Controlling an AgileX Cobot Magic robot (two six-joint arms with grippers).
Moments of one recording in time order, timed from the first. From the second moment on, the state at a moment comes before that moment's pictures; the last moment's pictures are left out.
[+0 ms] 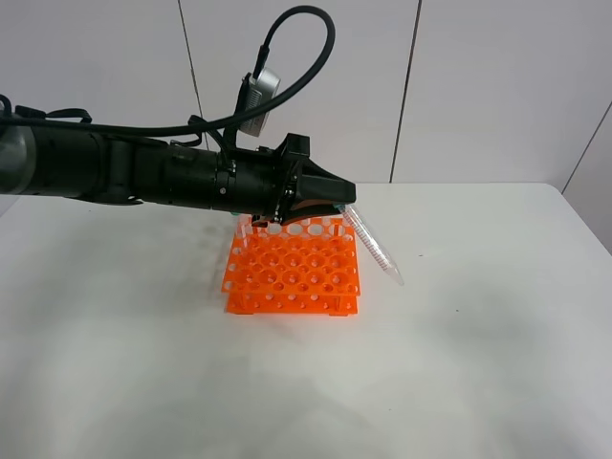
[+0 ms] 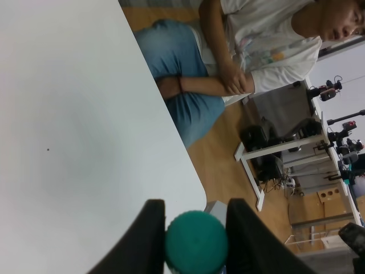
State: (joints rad) left arm -0.42 1.82 -1.10 -1.73 0.85 1.12; right arm 0.04 0.00 -0.50 0.03 1.03 -0.05
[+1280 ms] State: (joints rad) left arm -0.42 1.44 -1.10 -0.79 0.35 0.61; right arm 0.04 -0.01 -0.50 0.03 1.03 -0.05
